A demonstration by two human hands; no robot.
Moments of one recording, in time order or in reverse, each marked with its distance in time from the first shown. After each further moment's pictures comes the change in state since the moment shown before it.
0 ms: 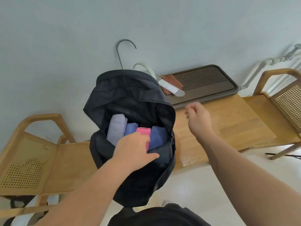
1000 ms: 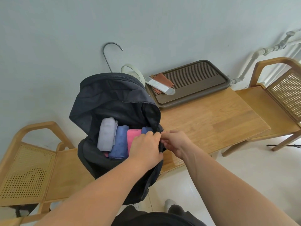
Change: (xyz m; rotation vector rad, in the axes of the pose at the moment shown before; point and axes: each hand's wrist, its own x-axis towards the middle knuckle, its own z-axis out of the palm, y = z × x) left_hand 0.036 0.072 0.034 0.077 0.026 0.103; right_hand -0.024 0.052 0.036 0.620 -0.372 0.653
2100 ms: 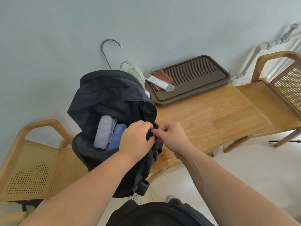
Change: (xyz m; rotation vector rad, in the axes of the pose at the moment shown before) left_hand -0.003 -0.031 0.005 -0.299 0.269 0.013; right_hand -0.054 -0.014 0.013 -0.408 0.027 -0.377
